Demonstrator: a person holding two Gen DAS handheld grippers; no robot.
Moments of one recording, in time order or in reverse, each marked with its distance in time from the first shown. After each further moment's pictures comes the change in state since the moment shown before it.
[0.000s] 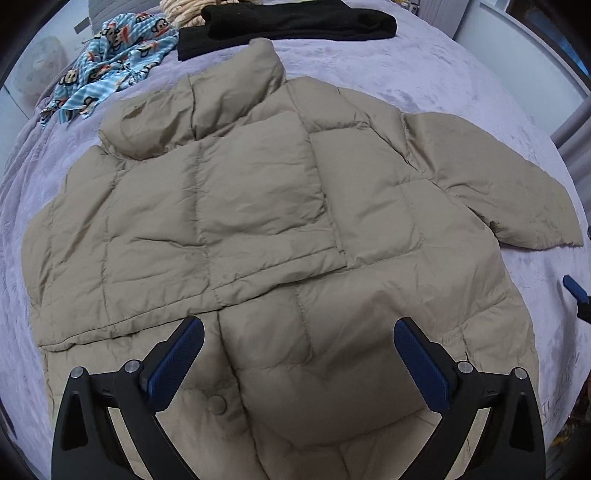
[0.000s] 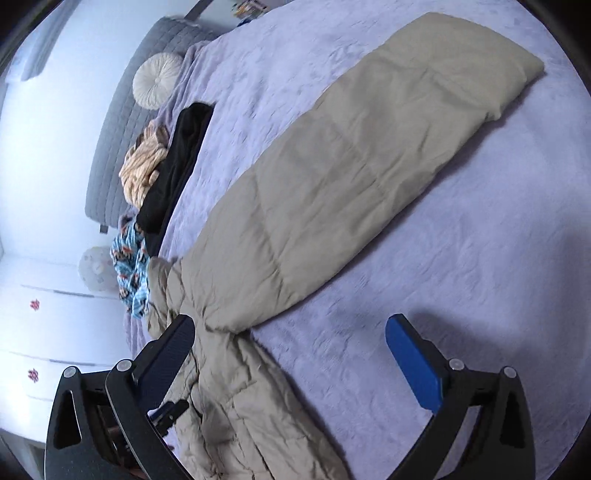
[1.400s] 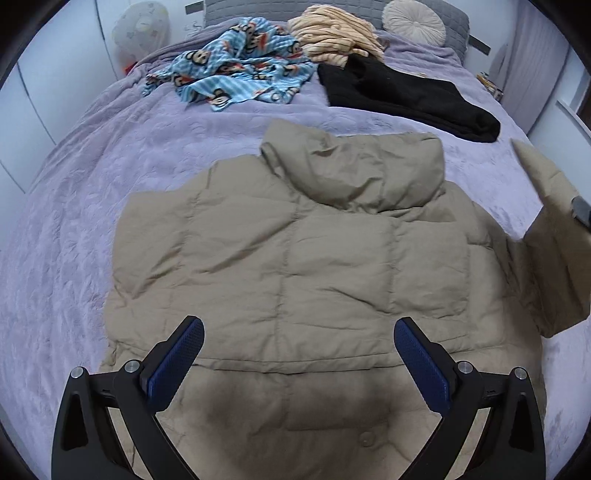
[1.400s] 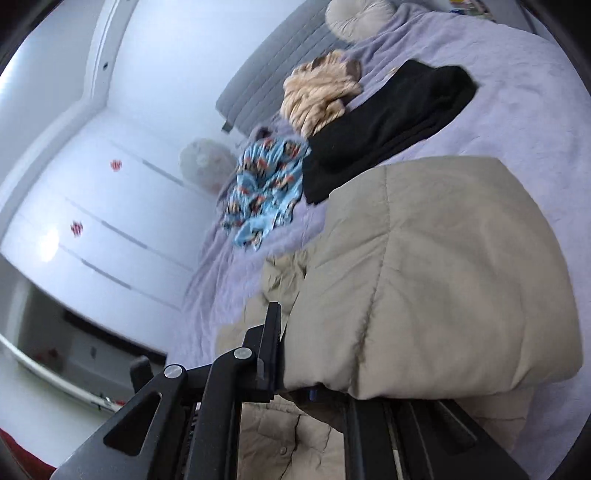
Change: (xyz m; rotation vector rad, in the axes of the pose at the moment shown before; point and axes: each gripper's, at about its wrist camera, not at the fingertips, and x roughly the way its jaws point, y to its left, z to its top) left arm -0.046 0.148 -0.006 -0.329 -0.203 0.129; right arm 0.141 0.279 -0.060 -0.619 0.229 0.325
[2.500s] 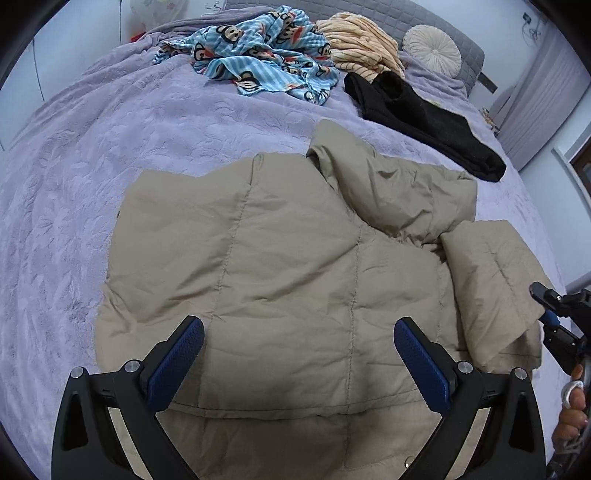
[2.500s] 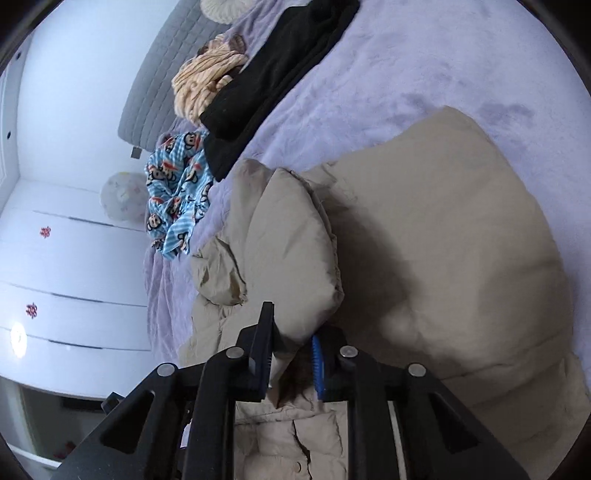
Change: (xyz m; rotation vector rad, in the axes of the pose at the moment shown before) left arm 0.037 0.081 0.016 -0.124 -0.024 -0.197; right arm 0.041 -0.045 -0.040 0.376 -0.022 -0.188
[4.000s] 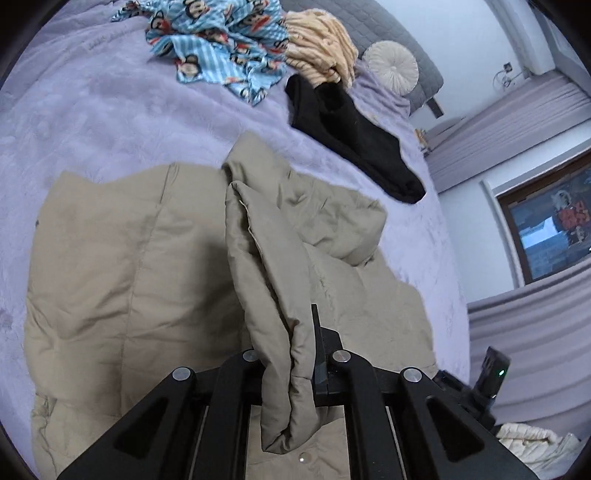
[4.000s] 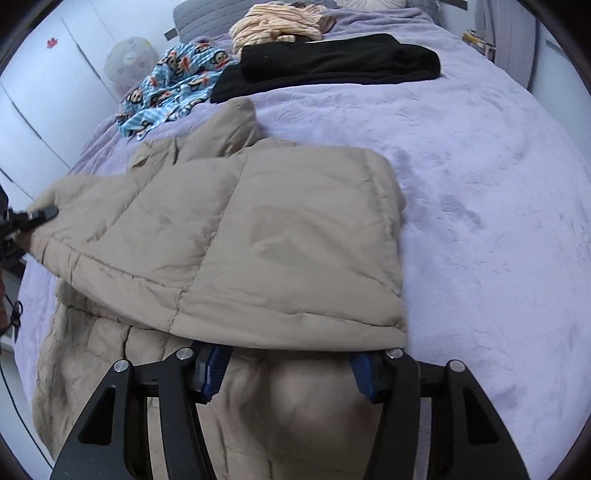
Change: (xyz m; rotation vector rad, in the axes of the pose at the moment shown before) left arm -0.005 -0.015 0.031 -0.092 0.115 -0.357; right arm -0.033 -0.016 -0.035 -0.583 0.074 -0.393
